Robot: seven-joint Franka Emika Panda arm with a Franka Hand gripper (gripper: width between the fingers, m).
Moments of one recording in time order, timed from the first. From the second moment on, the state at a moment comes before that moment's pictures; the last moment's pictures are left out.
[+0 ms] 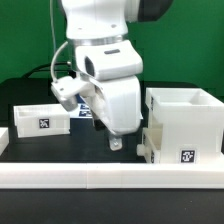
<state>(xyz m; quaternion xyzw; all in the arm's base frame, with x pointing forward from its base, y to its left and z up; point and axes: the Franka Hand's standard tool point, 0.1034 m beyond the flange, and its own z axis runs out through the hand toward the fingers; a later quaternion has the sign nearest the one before) 0.588 -0.036 0.054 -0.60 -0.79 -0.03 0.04</state>
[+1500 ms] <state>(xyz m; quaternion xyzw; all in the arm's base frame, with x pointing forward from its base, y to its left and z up) 0.482 -0.107 0.075 -0.72 -0.69 -0.07 -0.04</state>
